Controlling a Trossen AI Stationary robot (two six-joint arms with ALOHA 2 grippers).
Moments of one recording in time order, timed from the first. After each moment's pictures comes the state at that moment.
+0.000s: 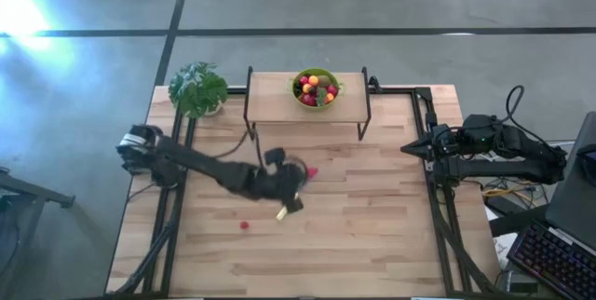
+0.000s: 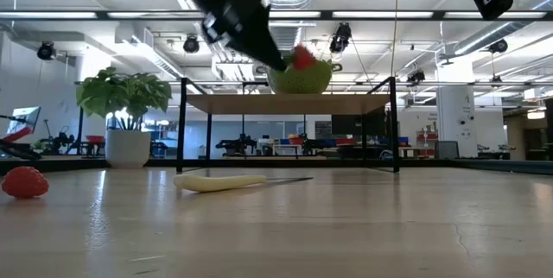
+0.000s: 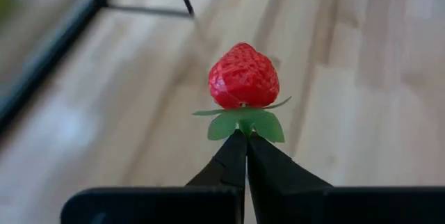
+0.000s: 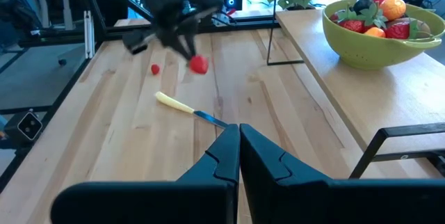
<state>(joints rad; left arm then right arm) -0.27 1.67 1.17 -0.30 -0.60 -0.33 -0.08 0.30 0.70 -0.75 -0.05 0.07</state>
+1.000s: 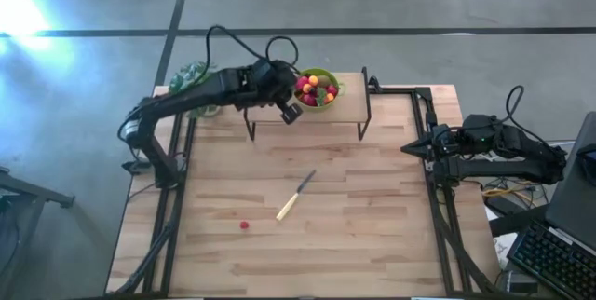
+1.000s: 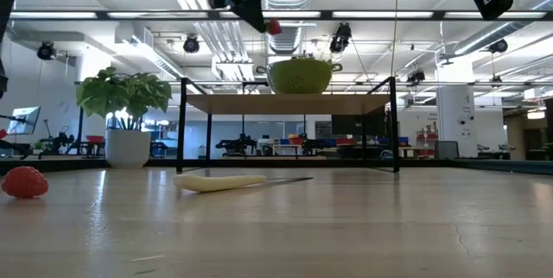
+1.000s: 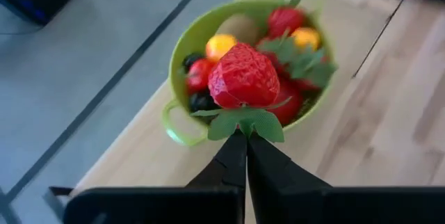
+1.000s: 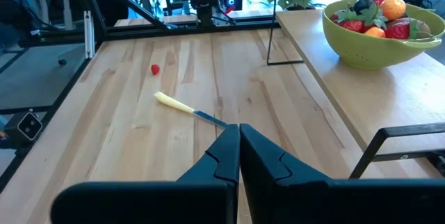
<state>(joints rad) 0.27 1.66 1.83 -0.93 -0.41 -0.14 -0.08 0.30 0.70 -0.75 -0.05 0.07</state>
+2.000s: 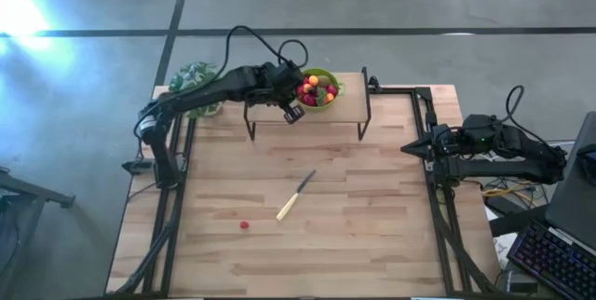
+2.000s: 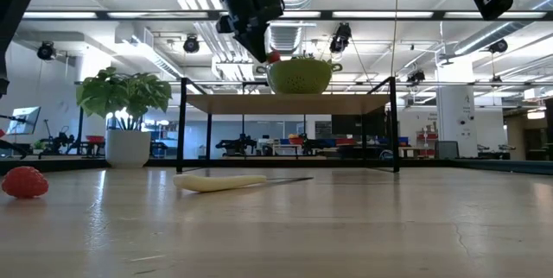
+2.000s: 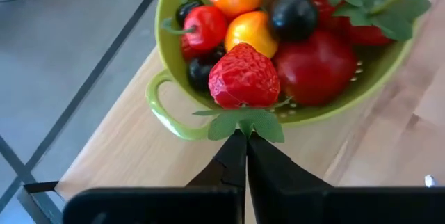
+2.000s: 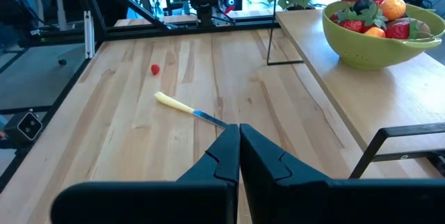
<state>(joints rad) 0.35 1.77 1.82 -0.98 -0.36 -0.08 -0.08 0.30 0.70 -0.75 -0.05 0.07</state>
